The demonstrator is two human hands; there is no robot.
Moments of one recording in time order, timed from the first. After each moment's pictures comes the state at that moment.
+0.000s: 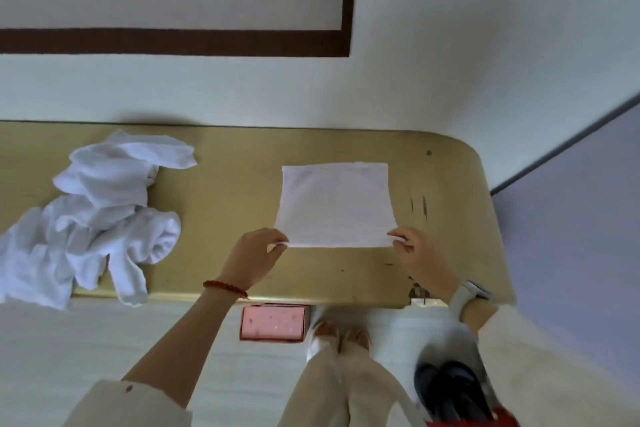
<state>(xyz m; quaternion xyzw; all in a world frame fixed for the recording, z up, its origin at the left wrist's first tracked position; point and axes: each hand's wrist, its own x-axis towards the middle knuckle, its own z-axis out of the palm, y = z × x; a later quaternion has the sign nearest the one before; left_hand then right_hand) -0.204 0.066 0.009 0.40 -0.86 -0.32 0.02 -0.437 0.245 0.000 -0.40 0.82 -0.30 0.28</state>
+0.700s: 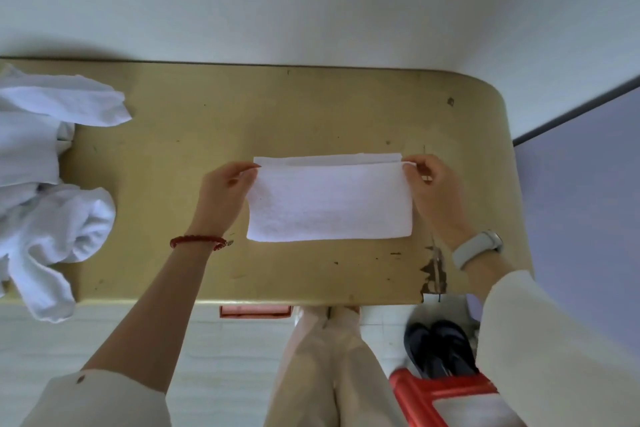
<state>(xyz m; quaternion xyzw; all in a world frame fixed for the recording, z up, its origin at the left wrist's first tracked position) -0.251 0.014 -0.049 0.53 -0.68 -0.48 0.14 -0.475 0.184 -0.044 -0.28 0.85 -0.38 0.23</state>
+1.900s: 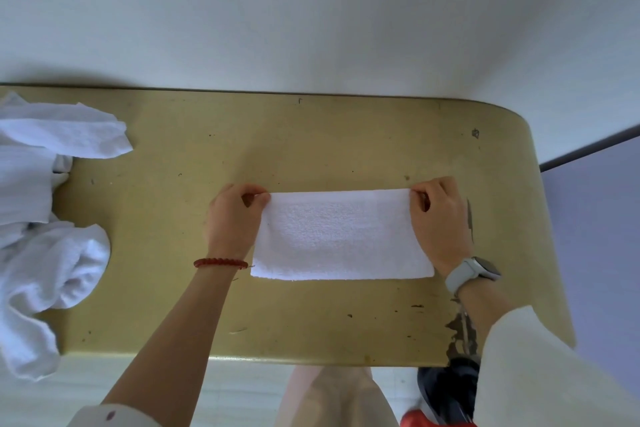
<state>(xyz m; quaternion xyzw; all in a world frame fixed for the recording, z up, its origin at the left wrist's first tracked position) -0.278 -0.011 -0.081 0.60 -0.71 -0.34 0.10 -0.489 0.153 -0.094 -0.36 0.89 -0.28 0.07</state>
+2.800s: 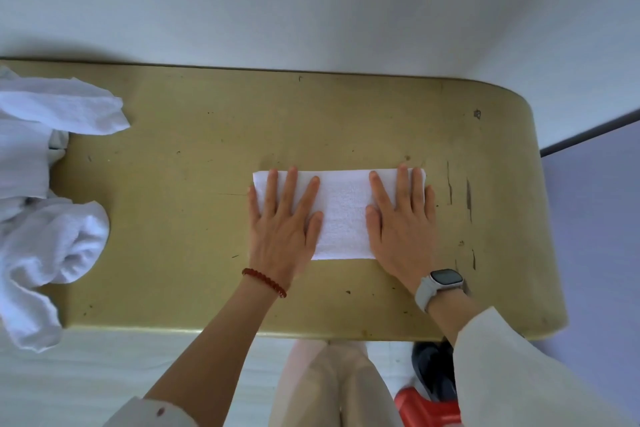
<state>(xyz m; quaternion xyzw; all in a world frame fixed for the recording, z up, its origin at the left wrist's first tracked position) -0.279 0.061 -0.117 0.38 -0.92 -0.06 -0.02 -0.435 0.168 -0.118 -0.47 0.88 -0.01 0.06</state>
